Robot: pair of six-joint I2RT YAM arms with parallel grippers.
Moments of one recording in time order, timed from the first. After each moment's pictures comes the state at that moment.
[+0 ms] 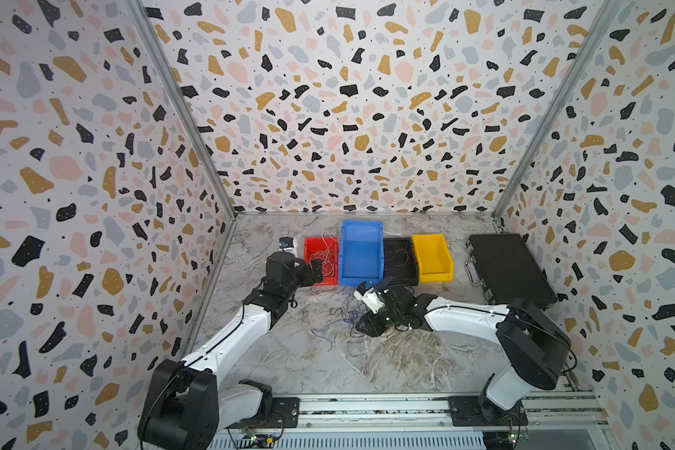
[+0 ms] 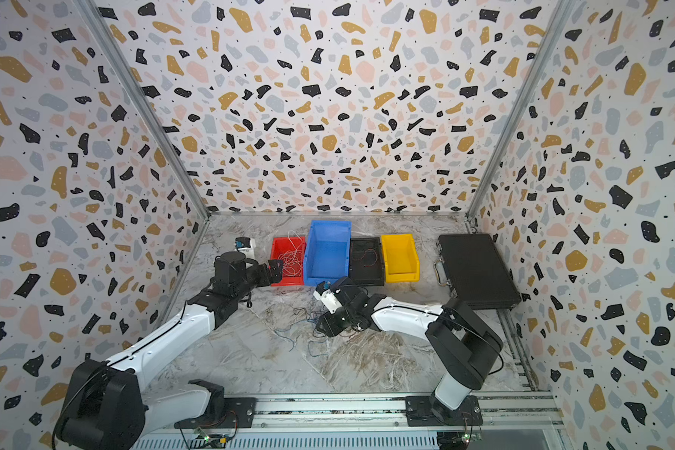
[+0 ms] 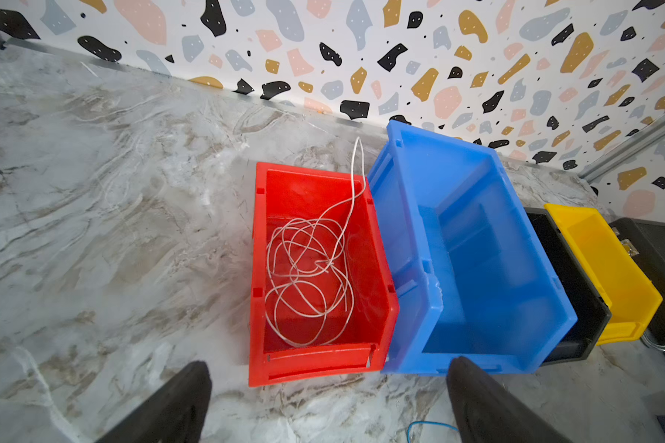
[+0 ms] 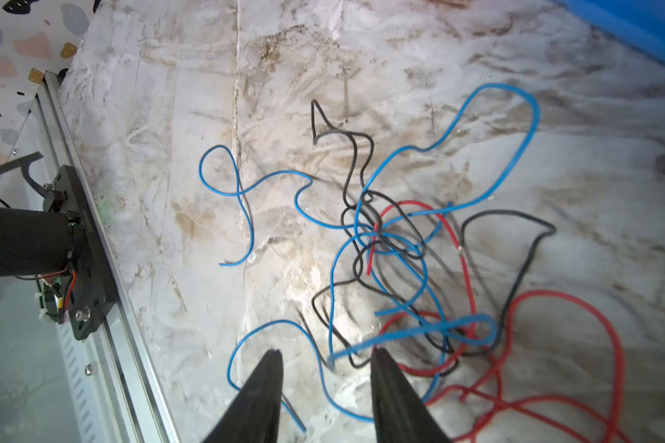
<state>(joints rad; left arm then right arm) -0.28 1.20 0.70 0.00 -0.01 -0.36 0.87 1.65 0.90 -0.16 -0.38 0.26</state>
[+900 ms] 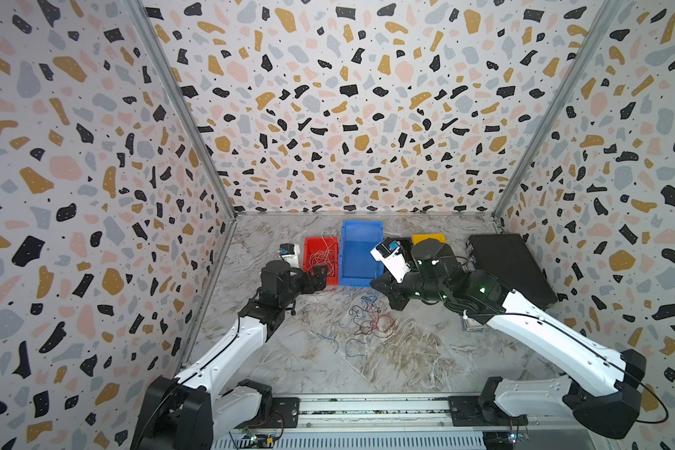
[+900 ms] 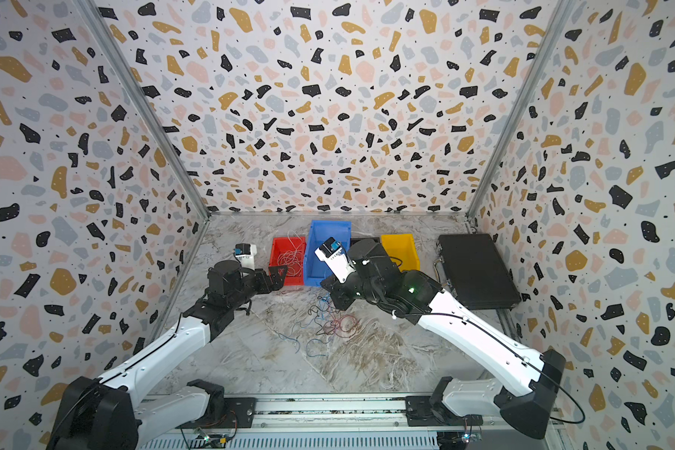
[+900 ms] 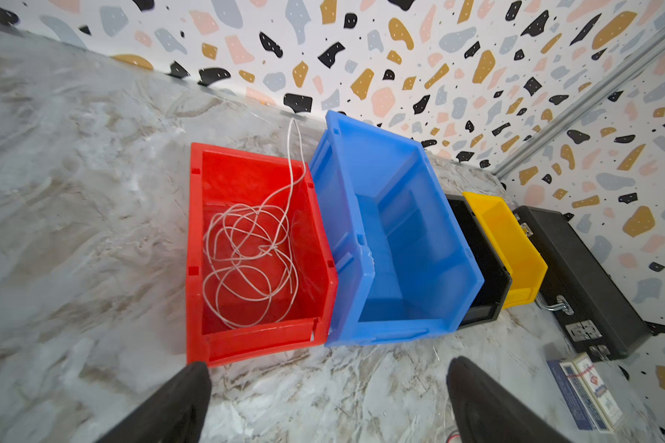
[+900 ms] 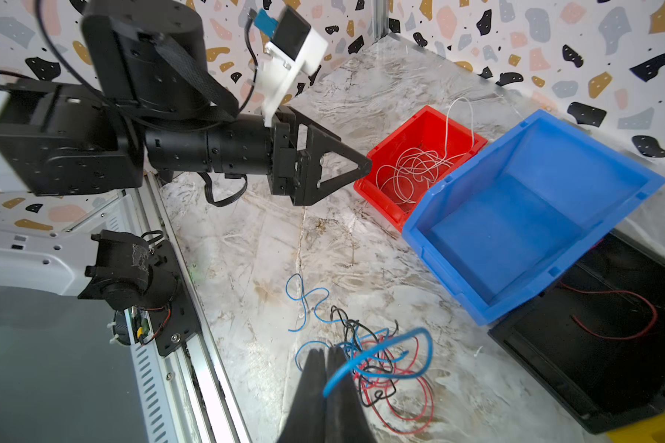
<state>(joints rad) -0.27 1.13 0.61 0.08 0.18 -0.42 0.92 1.25 1.38 -0.72 -0.18 0.10</state>
